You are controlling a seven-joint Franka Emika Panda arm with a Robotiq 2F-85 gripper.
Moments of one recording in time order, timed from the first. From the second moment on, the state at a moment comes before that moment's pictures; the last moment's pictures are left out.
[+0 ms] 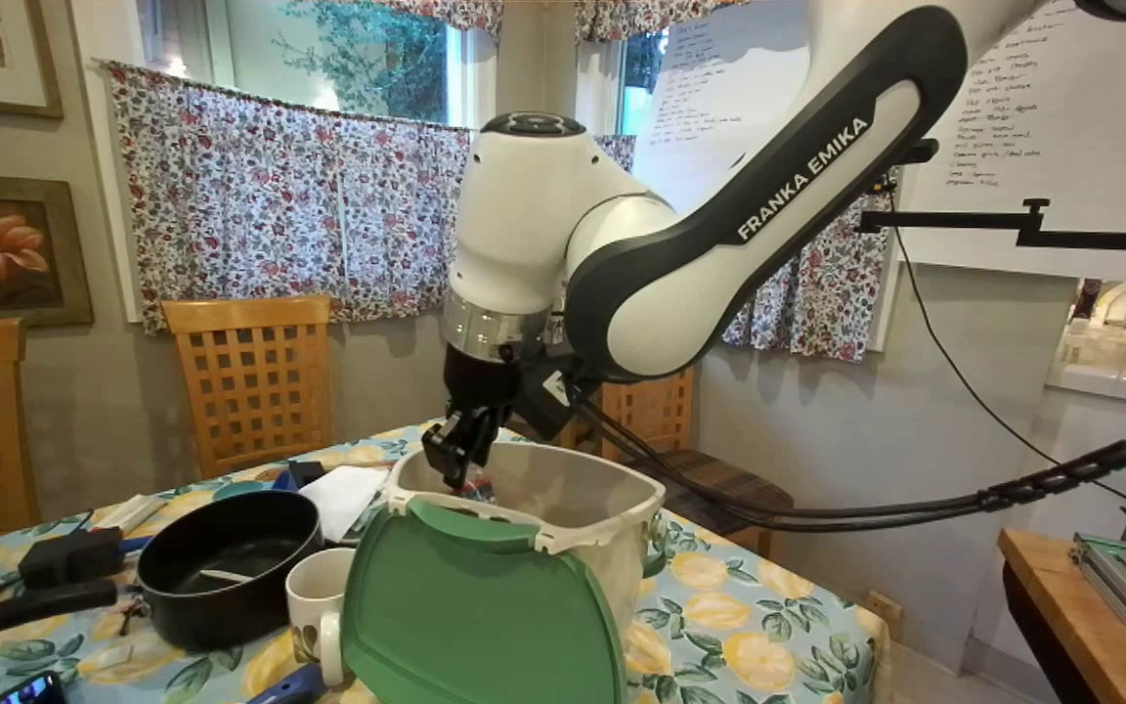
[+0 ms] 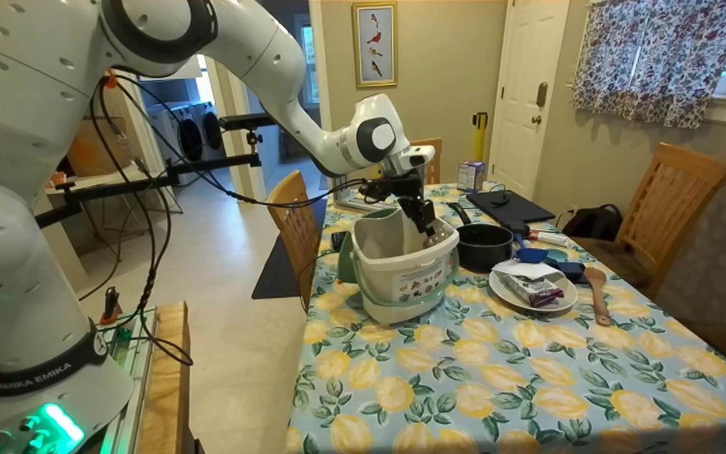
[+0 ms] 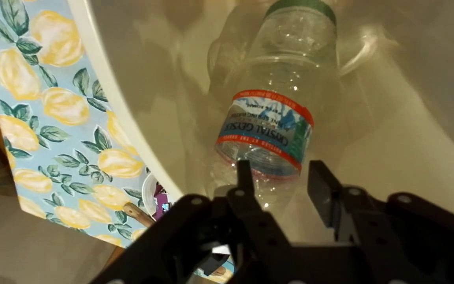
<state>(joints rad) 0.39 0.64 -0.22 -1.70 -0.35 2.60 0.54</state>
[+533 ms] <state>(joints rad) 0.41 0.64 -0.25 -1.70 -0.40 2.60 0.55</state>
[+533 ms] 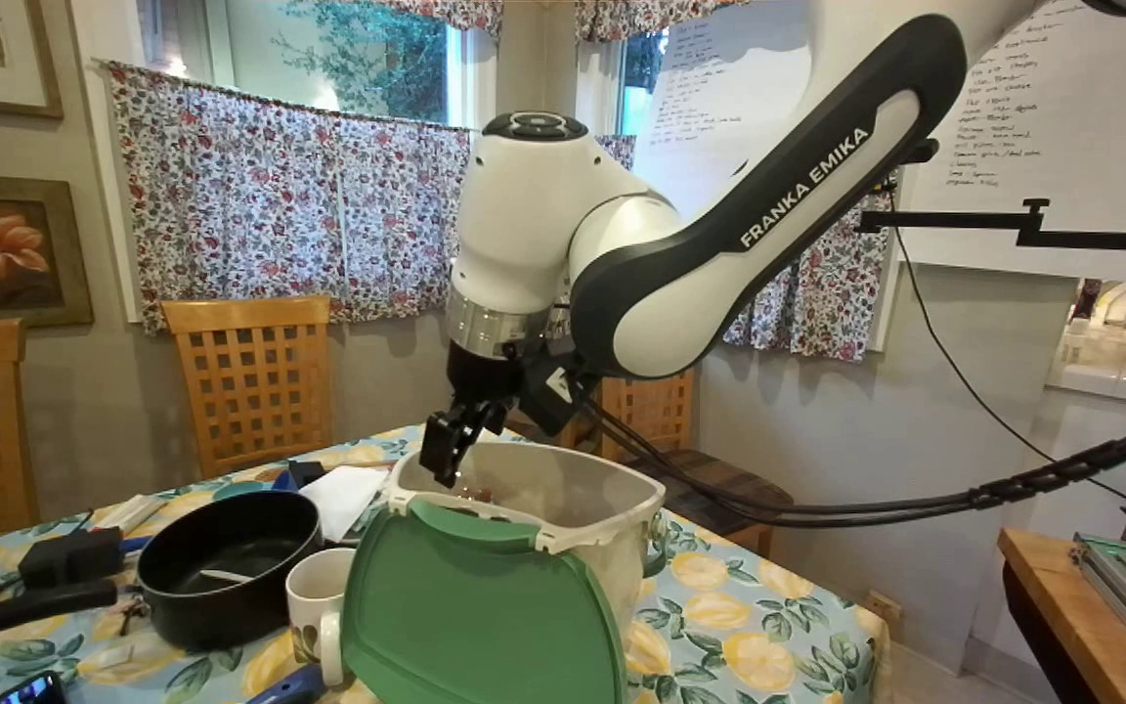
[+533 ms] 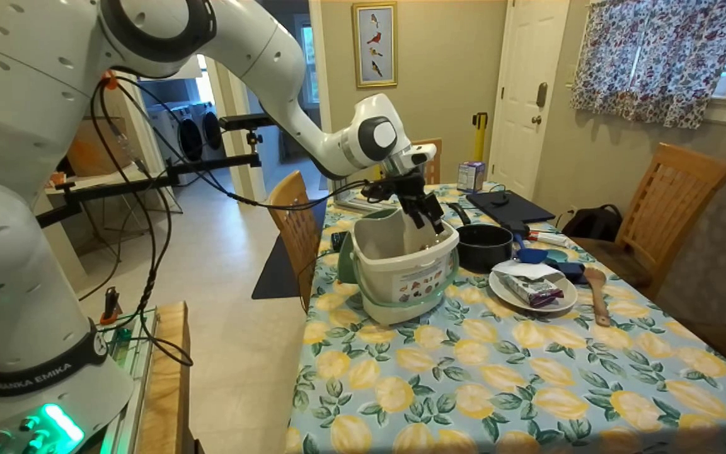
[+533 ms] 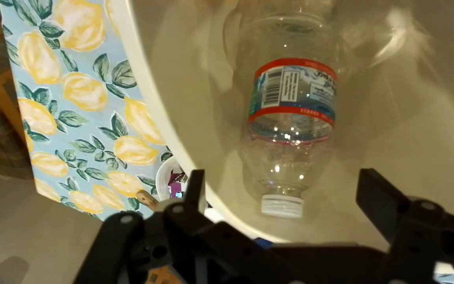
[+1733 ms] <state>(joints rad) 0.41 0.74 -0.28 -1.70 -0.41 2.78 0.52</state>
